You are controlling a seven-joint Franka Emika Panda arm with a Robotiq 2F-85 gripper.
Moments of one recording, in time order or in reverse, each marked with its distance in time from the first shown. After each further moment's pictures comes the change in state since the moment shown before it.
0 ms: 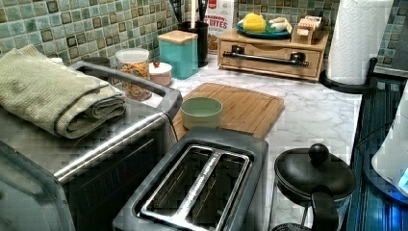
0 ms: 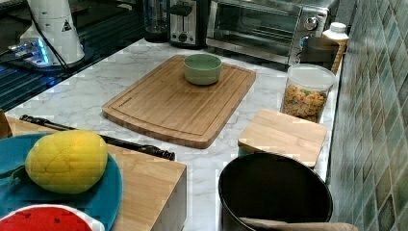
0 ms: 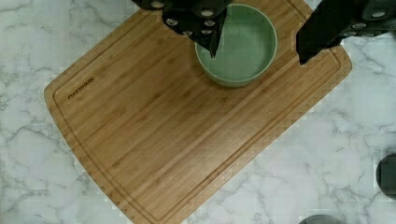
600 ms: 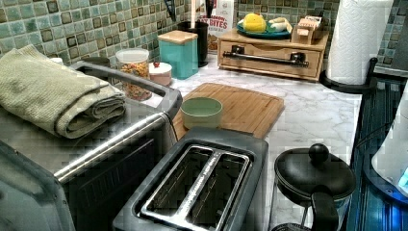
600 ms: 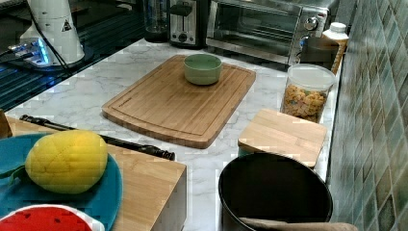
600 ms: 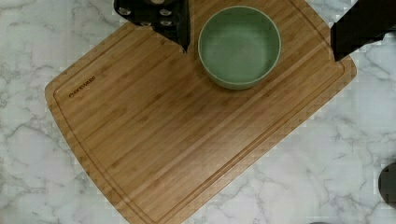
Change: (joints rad) arm 0.000 0.002 0.000 -0.007 0.002 -0.002 -0.045
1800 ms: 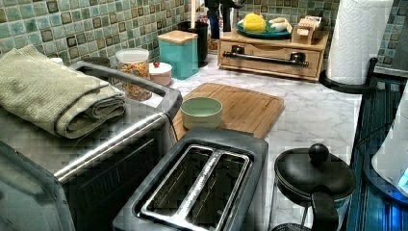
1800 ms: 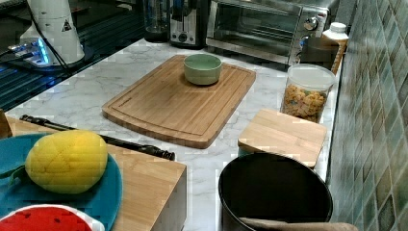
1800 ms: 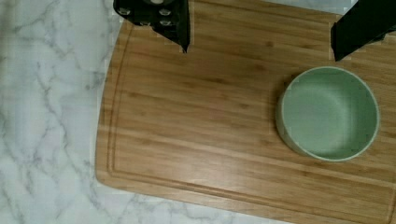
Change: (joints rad) arm -0.035 -0.124 -0.077 -0.270 -0.052 0.154 -0.954
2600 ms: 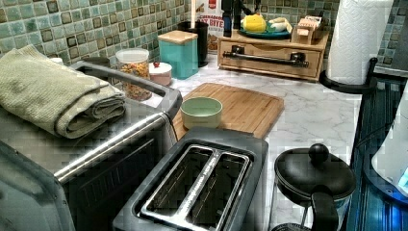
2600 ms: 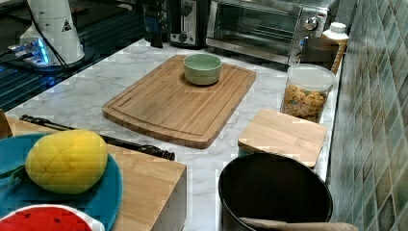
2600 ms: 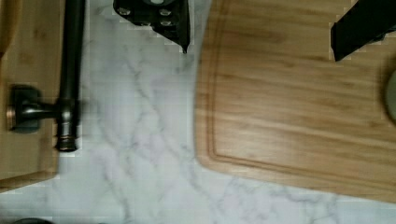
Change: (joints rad) arm -0.086 0.044 -0.109 -0.029 -0.039 0.211 -0.143
